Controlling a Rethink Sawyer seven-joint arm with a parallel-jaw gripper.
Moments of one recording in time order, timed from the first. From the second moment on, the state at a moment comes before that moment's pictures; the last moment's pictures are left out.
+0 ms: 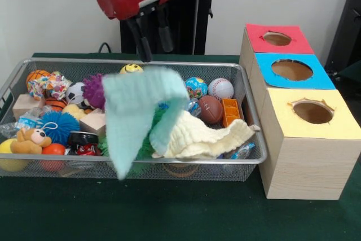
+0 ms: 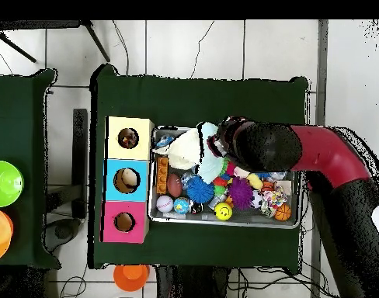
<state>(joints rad) -0.88 -0.75 0.80 1.63 -0.36 0.82 0.99</state>
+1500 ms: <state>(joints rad) -0.87 -0.75 0.66 1.57 -0.64 1.15 0.99</state>
